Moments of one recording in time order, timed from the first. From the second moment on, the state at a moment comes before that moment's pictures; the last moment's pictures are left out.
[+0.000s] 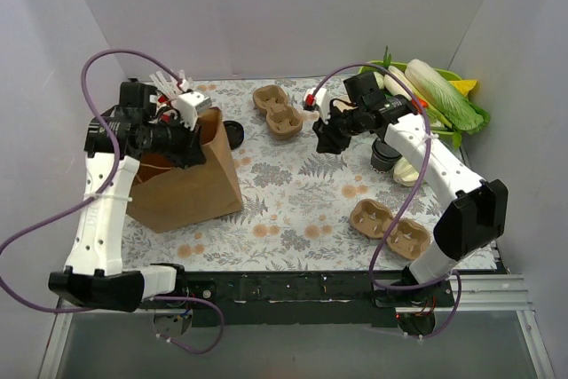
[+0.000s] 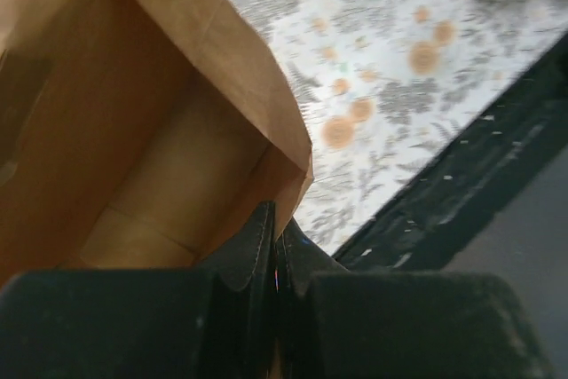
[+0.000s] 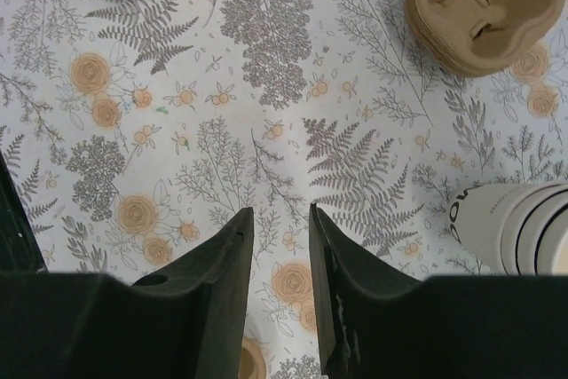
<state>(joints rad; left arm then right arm) -0.07 1.21 1.60 -1.31 0.50 0.41 0.51 1.59 1.53 -0.84 -0.56 -0.58</state>
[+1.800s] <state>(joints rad) -0.68 1.63 2.06 -0.90 0.63 0.18 0.12 1.02 0.70 -1.08 -0.31 -0.91</state>
